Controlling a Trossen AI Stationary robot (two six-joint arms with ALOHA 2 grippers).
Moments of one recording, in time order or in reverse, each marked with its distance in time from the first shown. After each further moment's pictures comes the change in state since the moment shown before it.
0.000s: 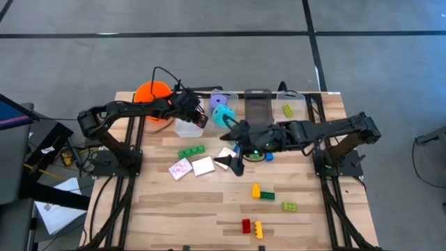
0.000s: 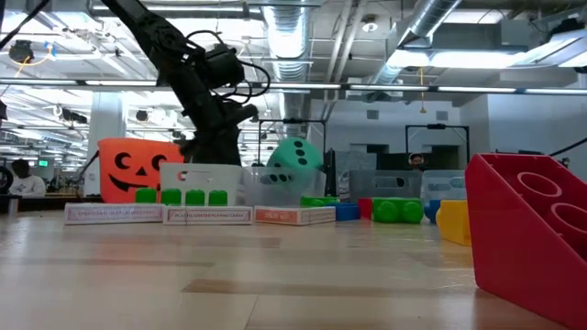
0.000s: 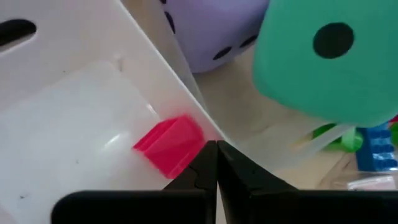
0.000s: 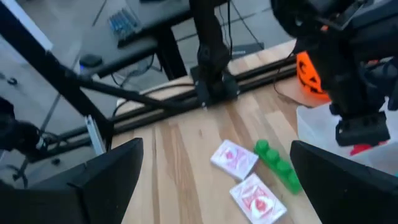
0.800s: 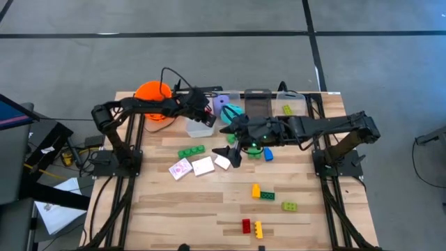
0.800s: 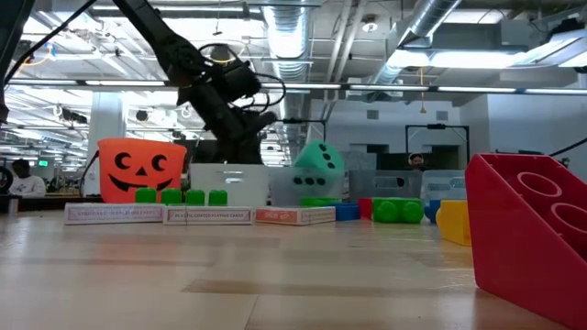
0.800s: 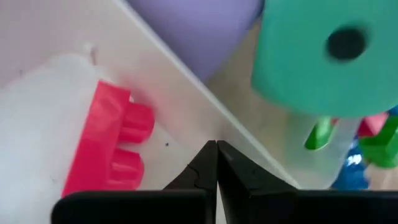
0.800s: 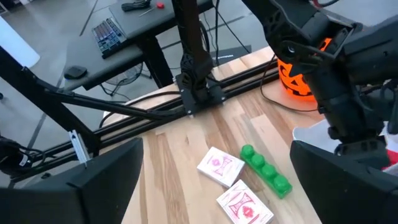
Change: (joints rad) left arm 0.007 0.163 0.069 0.158 0.122 0.000; right arm -0.057 0.000 0.000 0.004 0.000 0.015
